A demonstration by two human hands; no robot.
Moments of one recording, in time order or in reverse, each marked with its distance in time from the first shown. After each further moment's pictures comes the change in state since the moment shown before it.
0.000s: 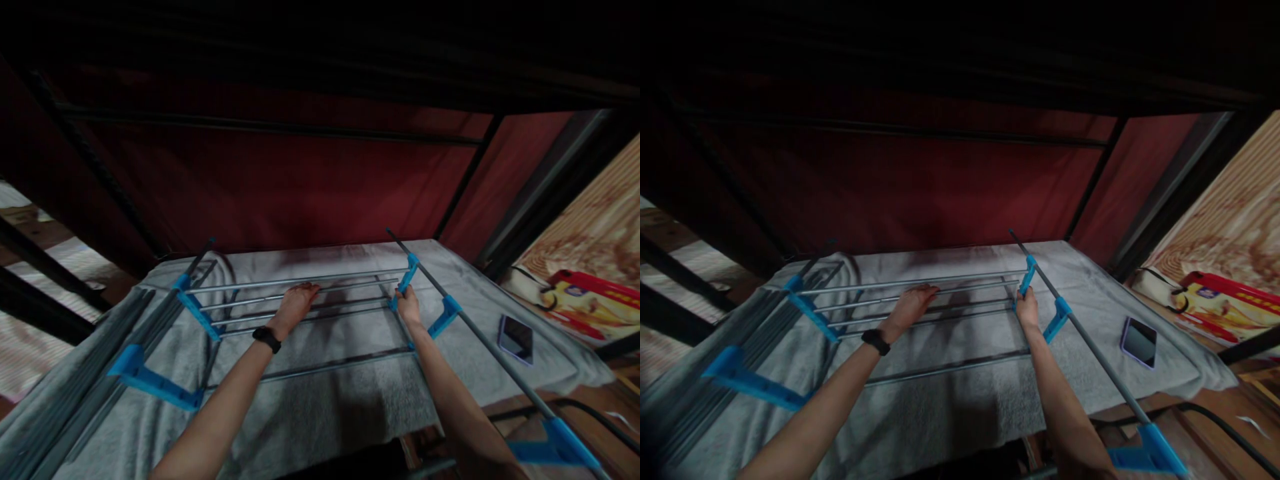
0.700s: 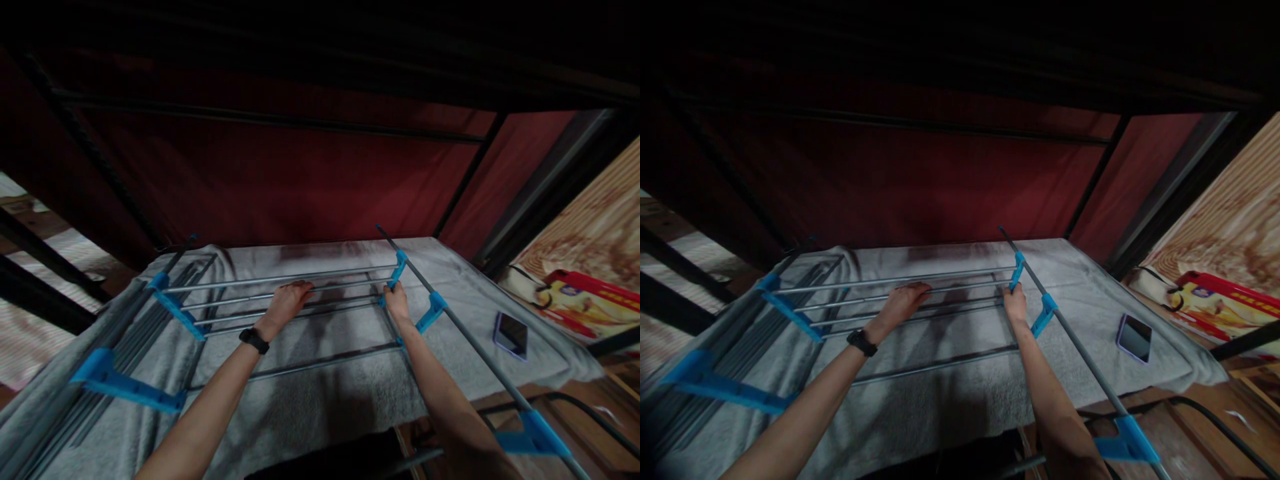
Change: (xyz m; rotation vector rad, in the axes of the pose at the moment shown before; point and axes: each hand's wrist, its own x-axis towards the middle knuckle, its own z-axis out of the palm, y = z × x) left_hand -0.020 -0.012 -0.009 -0.135 0.056 -0.066; right_hand -0.021 -0.036 0.014 -0.131 -0.046 0.021
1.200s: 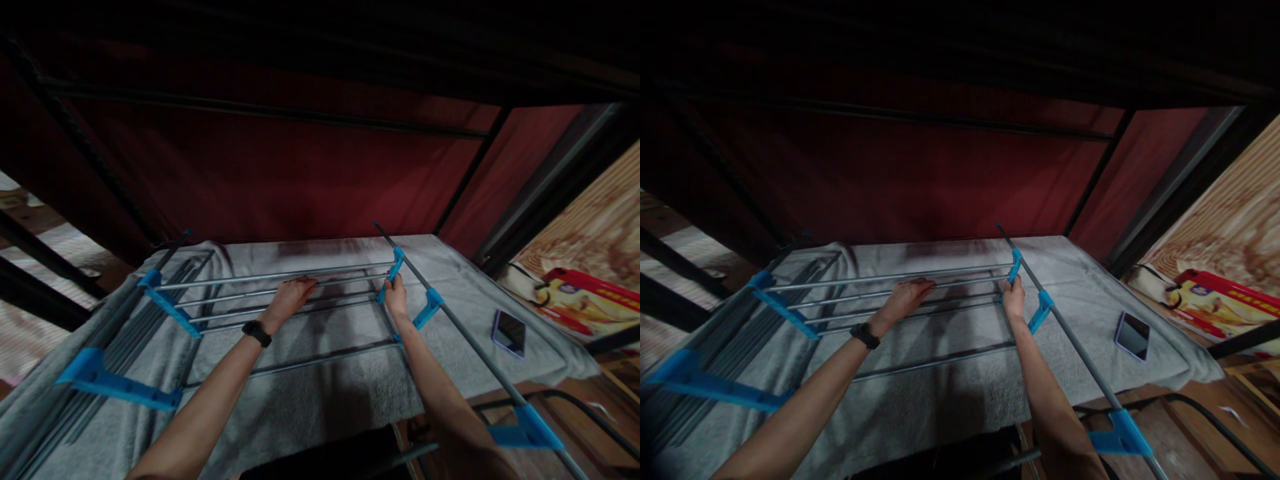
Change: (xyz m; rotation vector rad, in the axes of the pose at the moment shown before) left_hand 0.010 0.012 -0.002 0.050 -0.084 0.034; right_hand 0.007 0.000 0.003 0.158 0.070 -0.106
